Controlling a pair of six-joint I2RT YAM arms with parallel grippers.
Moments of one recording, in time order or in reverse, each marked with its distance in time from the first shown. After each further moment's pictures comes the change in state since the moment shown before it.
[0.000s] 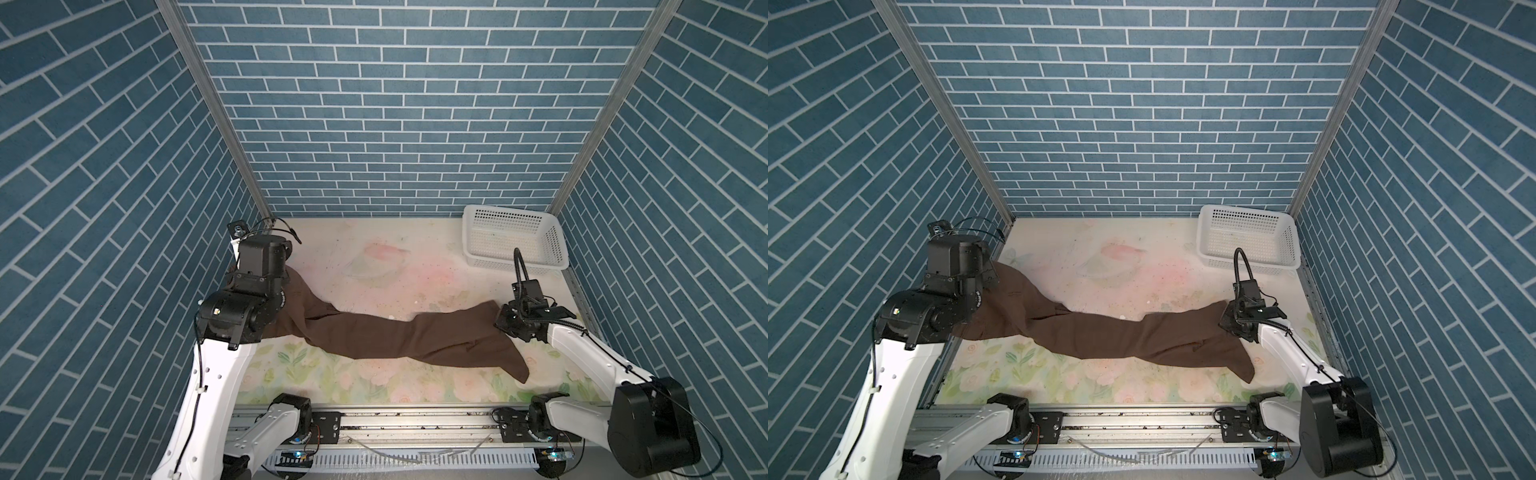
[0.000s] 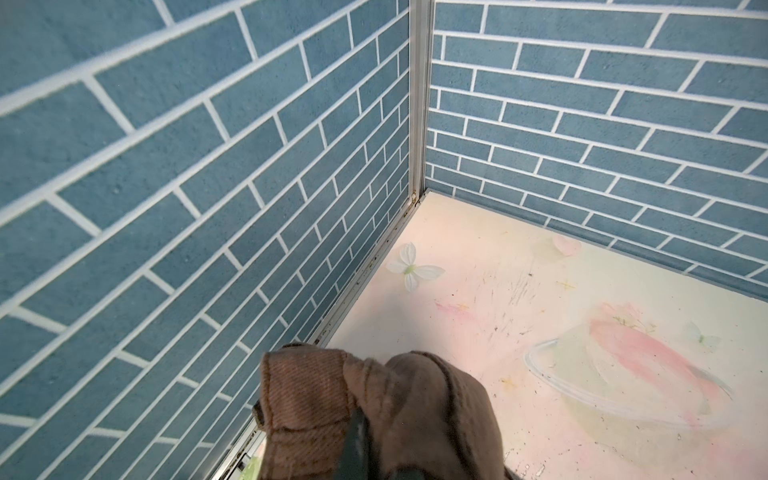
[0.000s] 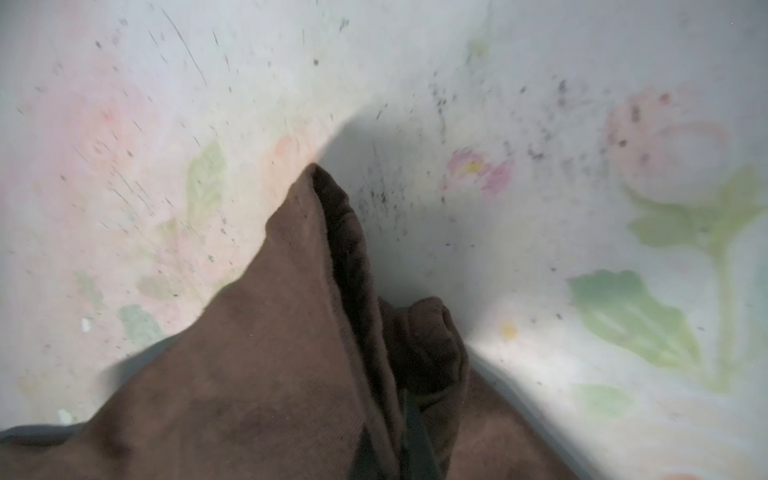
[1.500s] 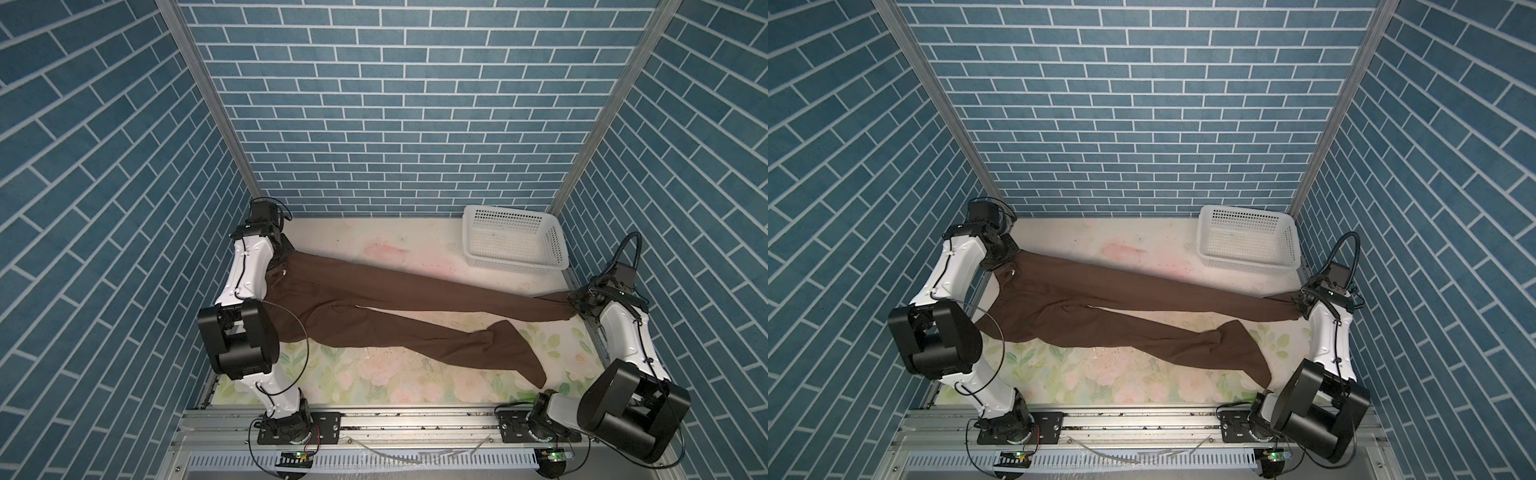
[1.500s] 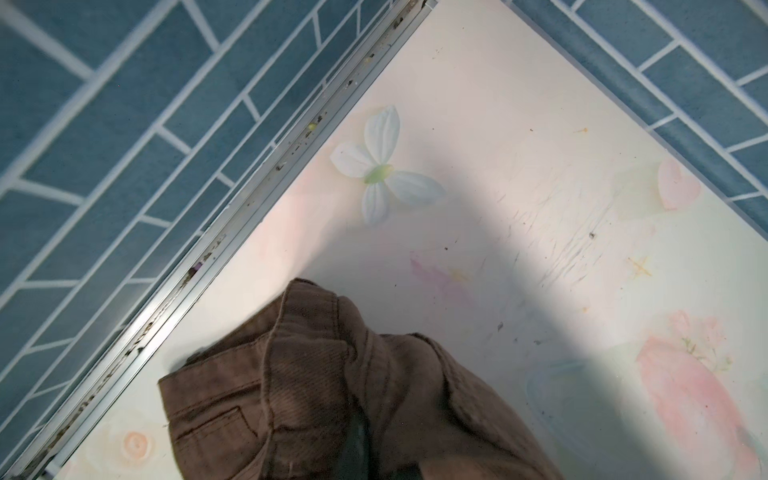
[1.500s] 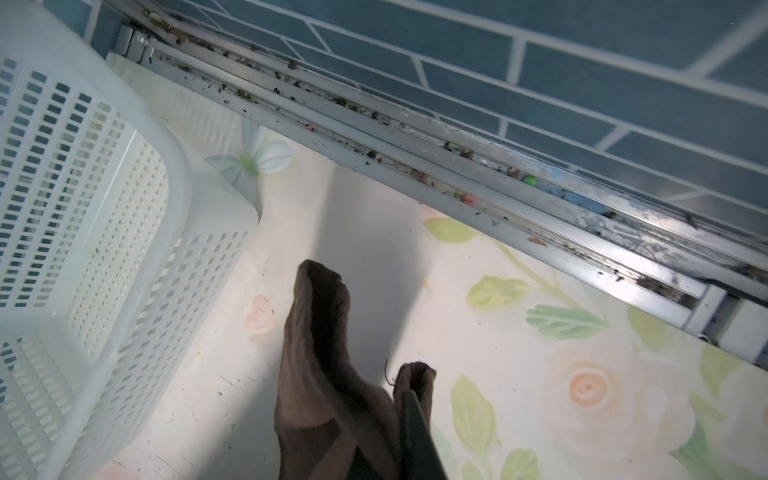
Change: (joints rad) left arm 0.367 0.792 0.202 0.161 0.490 -0.111; right arm -0.633 0.179 0.321 -0.050 0.063 -0.060
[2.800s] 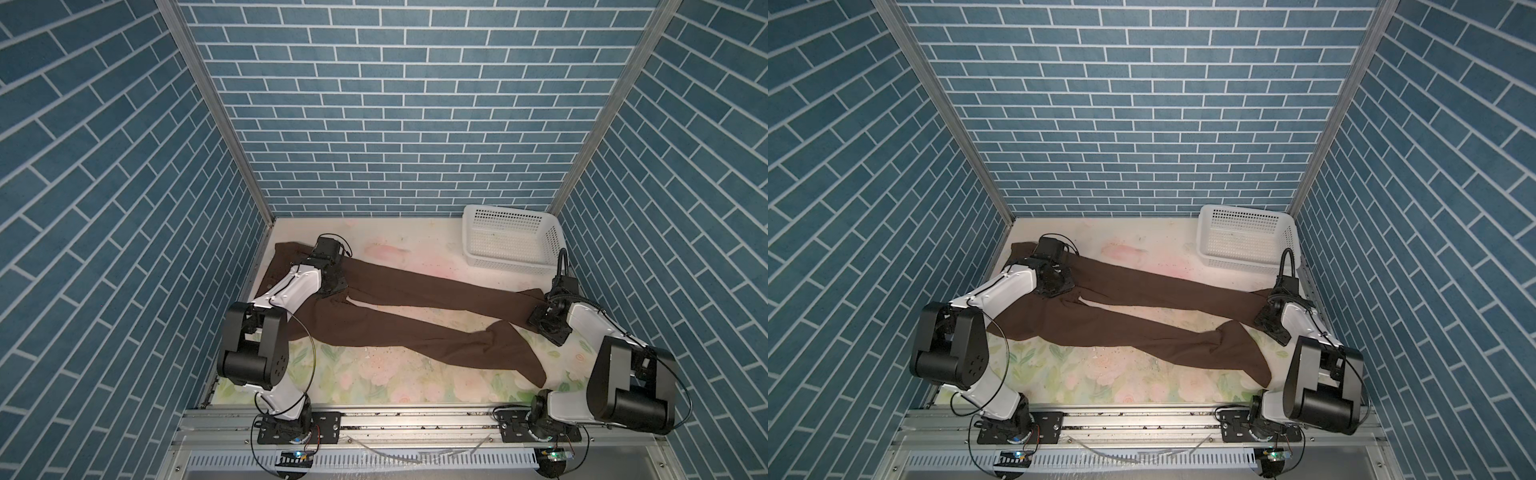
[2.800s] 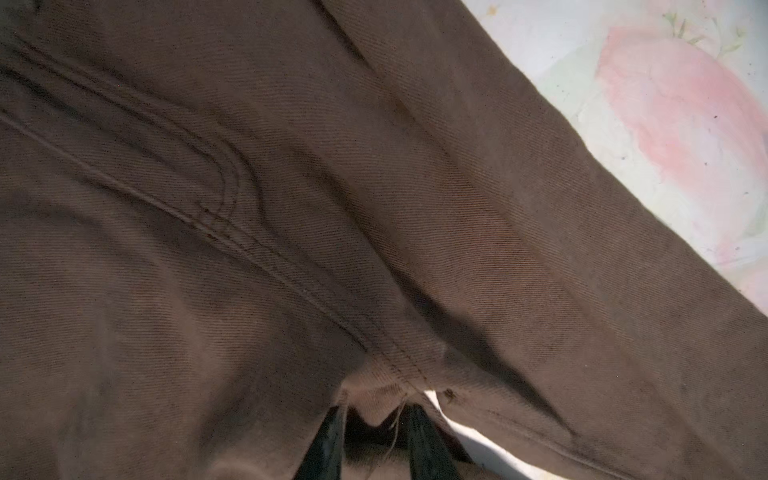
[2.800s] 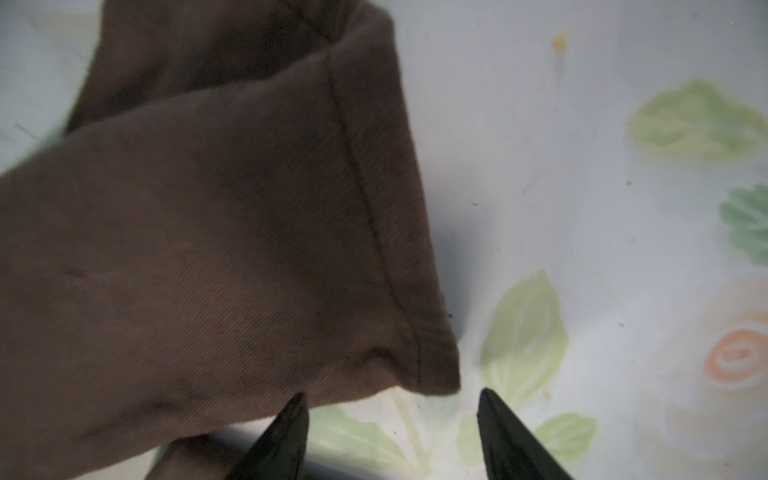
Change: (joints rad) left arm -0.372 -0.129 -0.514 0.301 0.089 -0.063; right arm 0.247 0.120 -0.240 0.031 0.012 -0.156
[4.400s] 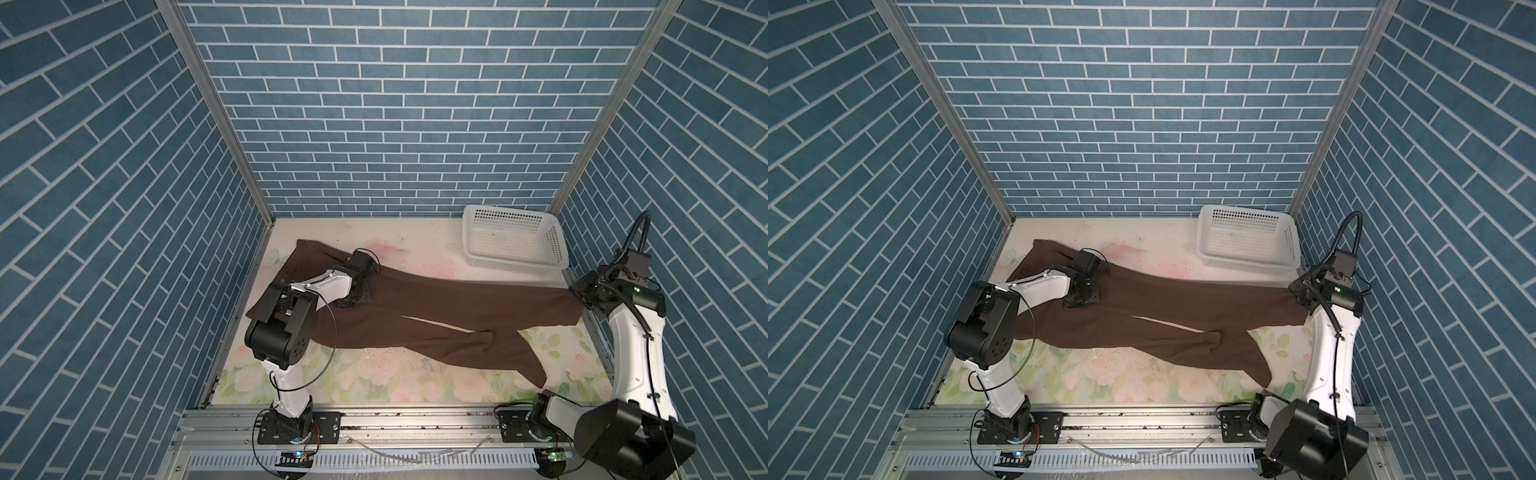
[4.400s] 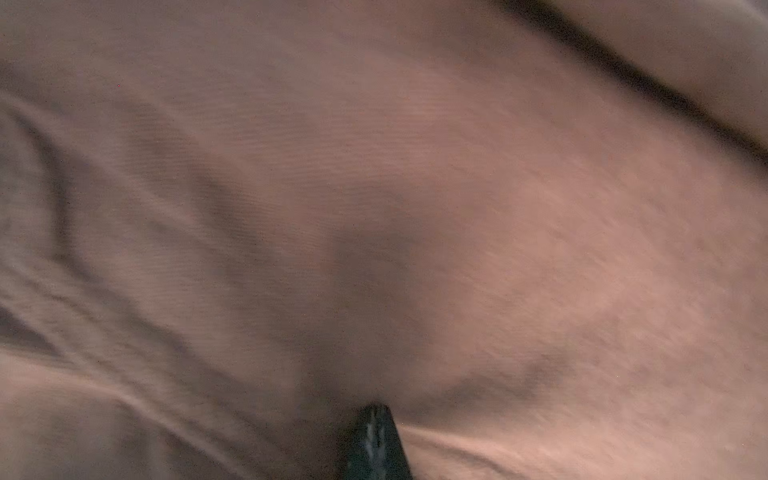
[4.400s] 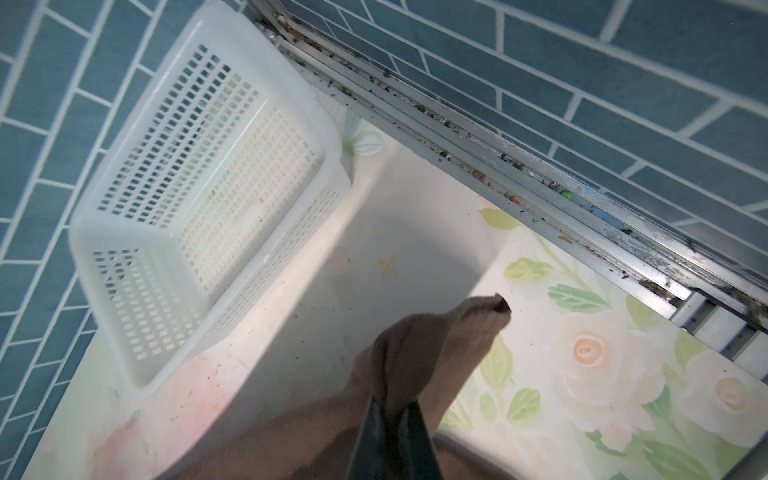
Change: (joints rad) left arm -0.167 0.164 -0.036 0.095 -0.099 0.005; right arm -0.204 -0.243 0.399 -0.261 -0.083 0.114
